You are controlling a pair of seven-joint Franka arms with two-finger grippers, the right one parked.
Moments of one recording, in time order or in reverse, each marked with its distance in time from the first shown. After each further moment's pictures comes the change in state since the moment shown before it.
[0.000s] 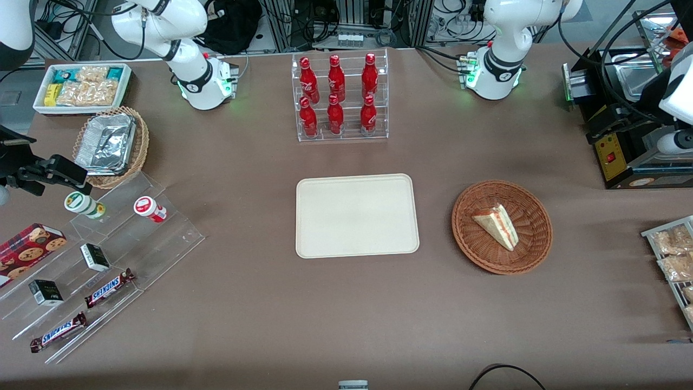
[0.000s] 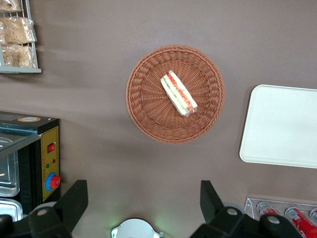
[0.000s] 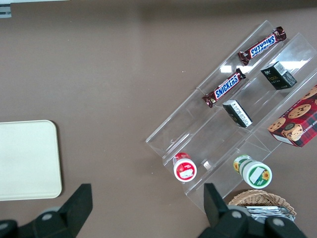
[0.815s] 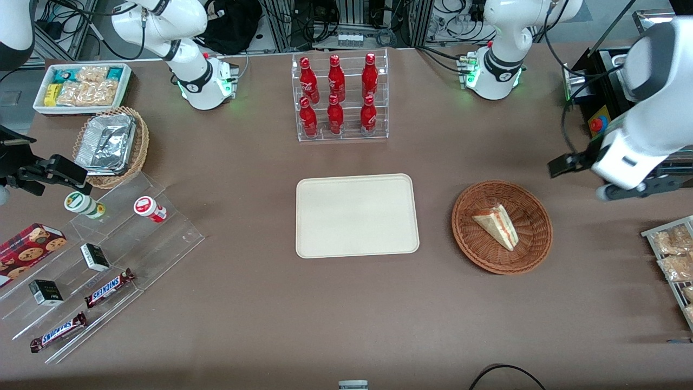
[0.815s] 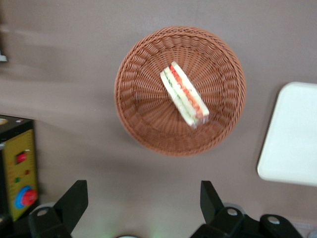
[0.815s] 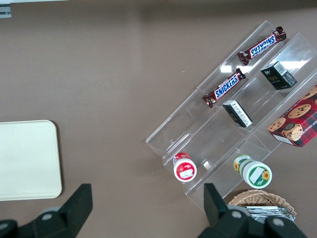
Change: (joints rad) arm 0.000 0.021 -0.020 -0.378 0.004 0.342 -0.089
